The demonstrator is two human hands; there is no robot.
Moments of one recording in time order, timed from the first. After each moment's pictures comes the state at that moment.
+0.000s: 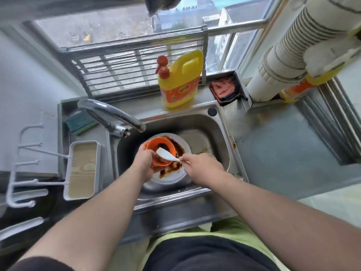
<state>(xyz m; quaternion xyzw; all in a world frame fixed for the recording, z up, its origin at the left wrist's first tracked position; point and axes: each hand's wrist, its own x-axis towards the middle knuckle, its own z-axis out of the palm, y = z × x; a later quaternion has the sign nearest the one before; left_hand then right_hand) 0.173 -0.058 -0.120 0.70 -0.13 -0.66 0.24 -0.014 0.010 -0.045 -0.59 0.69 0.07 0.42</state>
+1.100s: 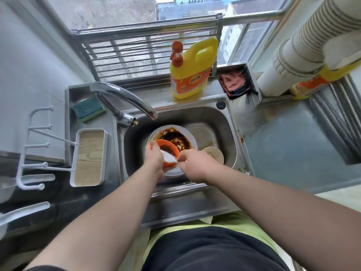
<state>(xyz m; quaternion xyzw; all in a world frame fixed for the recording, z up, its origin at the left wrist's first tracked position) 0.168 -0.032 -0.124 0.73 -0.09 -0.63 0.24 0.027 0.009 -0.032 -0.57 0.67 0.08 0.47</state>
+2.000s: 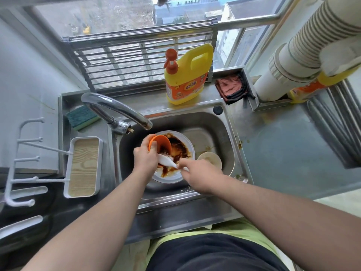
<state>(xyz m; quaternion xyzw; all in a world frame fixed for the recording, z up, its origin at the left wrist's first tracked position) 0.194 -0.050 -0.151 0.71 -0.43 -0.50 0.23 0.004 0.014 -0.045 -0.66 0.62 0.13 0.40</state>
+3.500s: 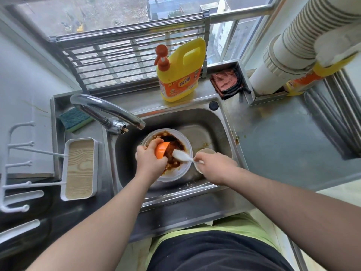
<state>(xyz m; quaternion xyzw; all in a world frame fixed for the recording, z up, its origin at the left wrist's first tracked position) 0.177 -0.034 -0.140 0.70 -0.55 -0.44 0.09 -0.044 0.013 -0.058 -0.58 0.69 0.14 0.41</state>
